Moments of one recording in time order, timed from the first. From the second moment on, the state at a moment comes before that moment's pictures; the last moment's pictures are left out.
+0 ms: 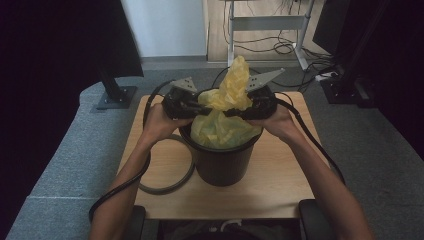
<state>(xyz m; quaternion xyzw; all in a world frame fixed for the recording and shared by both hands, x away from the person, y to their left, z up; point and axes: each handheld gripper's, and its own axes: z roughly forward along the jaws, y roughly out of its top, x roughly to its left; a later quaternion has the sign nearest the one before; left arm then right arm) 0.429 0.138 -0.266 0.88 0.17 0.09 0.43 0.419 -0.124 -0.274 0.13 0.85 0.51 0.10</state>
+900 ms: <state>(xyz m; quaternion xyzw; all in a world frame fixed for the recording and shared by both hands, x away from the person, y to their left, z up) 0.416 0.132 -0.238 0.85 0.11 0.05 0.51 0.419 -0.091 -0.276 0.11 0.86 0.48 0.12</state>
